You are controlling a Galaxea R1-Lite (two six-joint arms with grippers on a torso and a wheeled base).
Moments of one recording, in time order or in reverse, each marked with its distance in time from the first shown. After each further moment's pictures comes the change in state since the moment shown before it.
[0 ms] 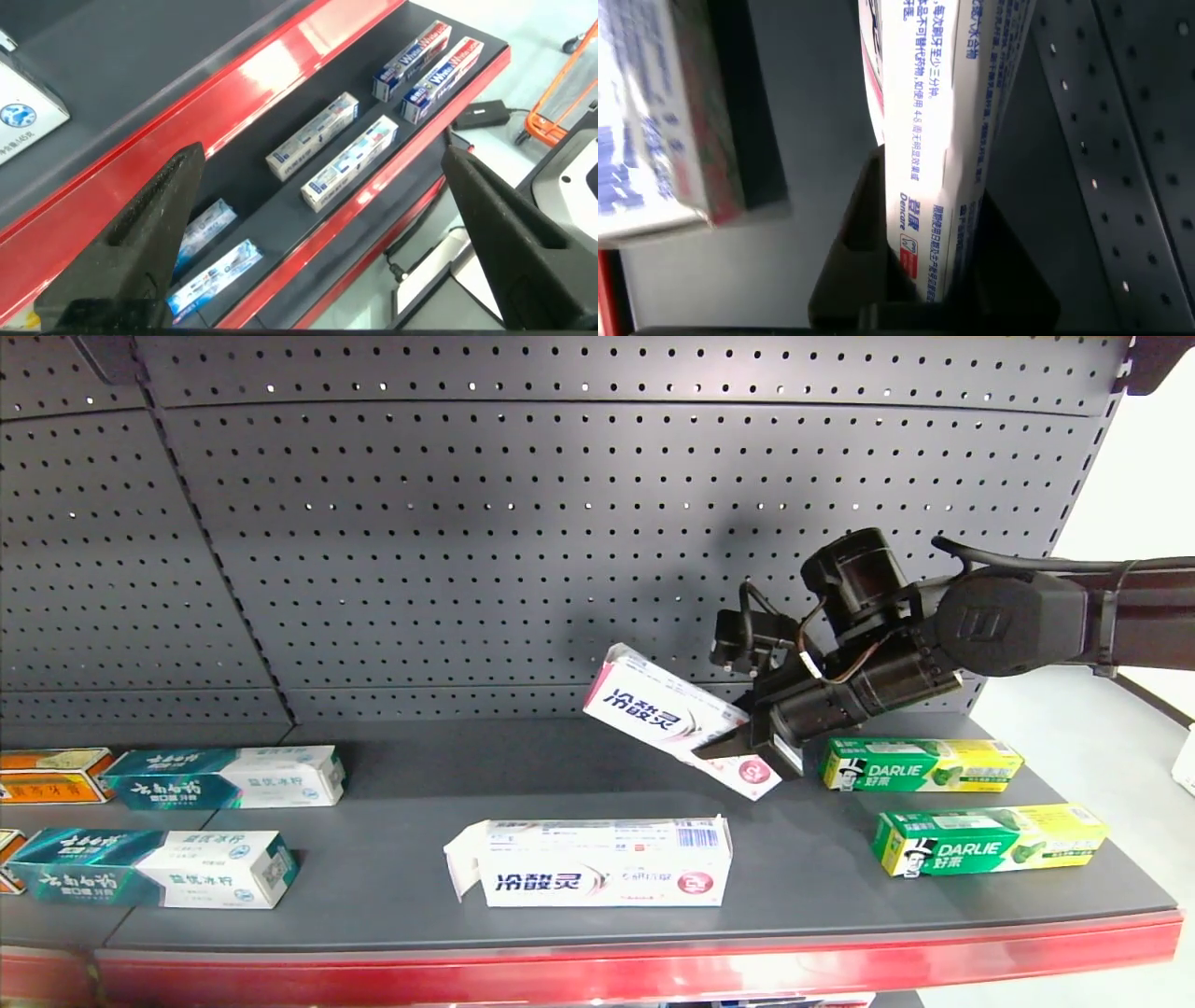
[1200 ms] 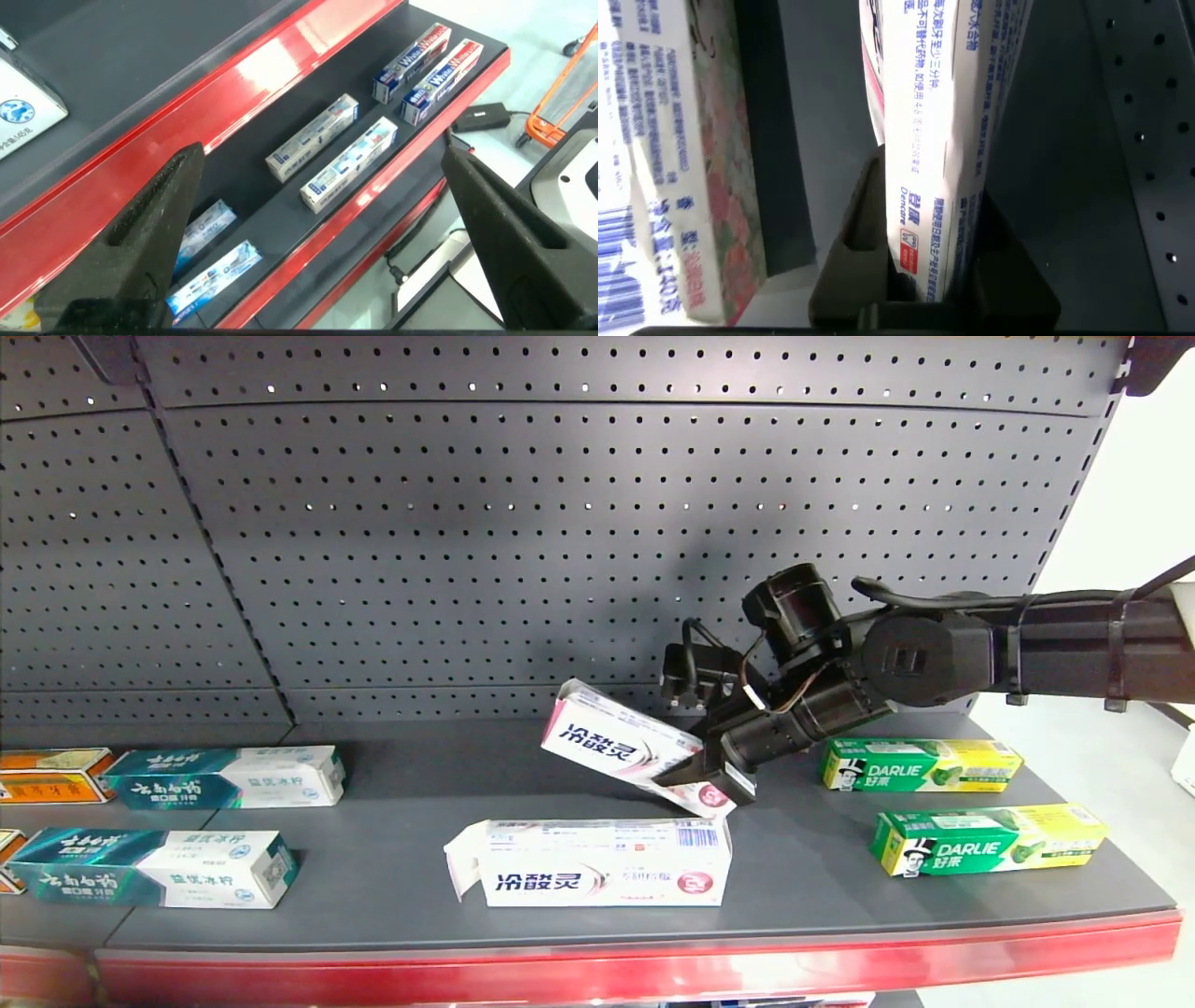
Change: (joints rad) left arm 0.000 -0.026 0.012 0.004 0.001 -0.008; right arm 0.072 0.086 -0.027 -0.033 -0.004 0.014
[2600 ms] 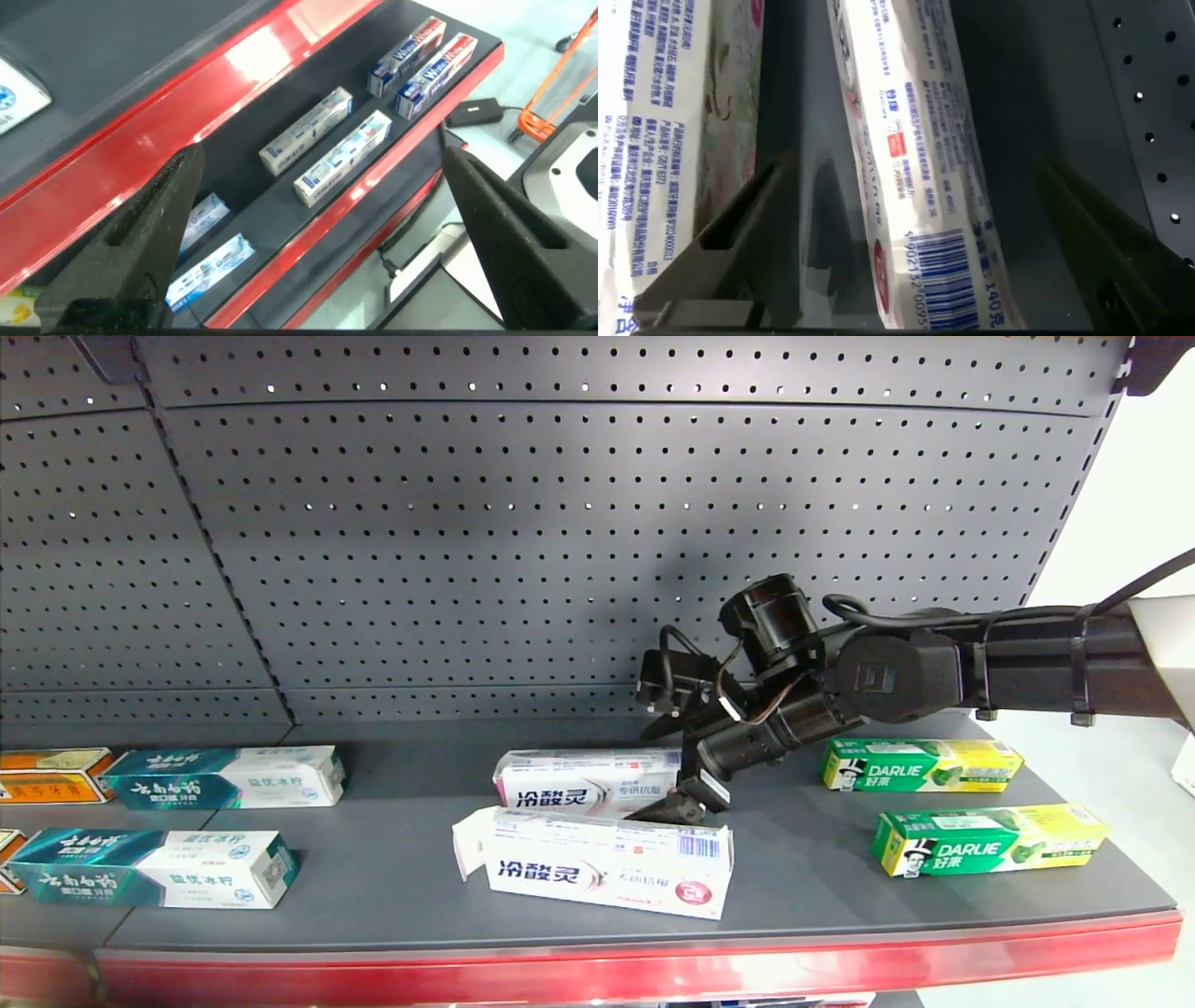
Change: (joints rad) left arm -0.002 -0.023 0.000 0.051 -0.004 -0.001; right arm 0.035 0.026 0.005 -0.062 0.006 0.042
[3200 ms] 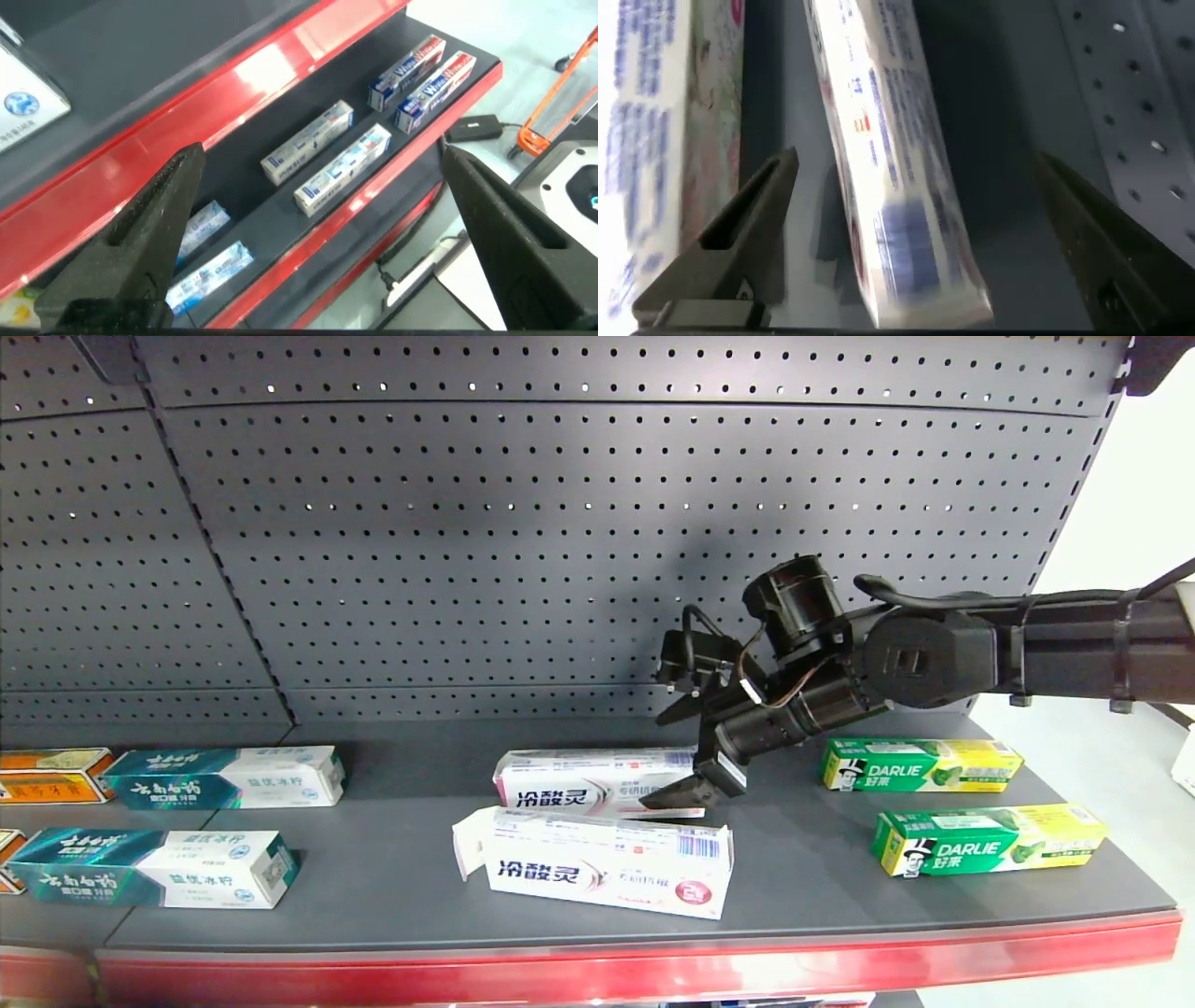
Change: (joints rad) left arm 0.000 -0.051 -0.050 0.056 0.010 -0.049; right arm -0.034 -0.039 0.008 0.004 -0.004 0.008
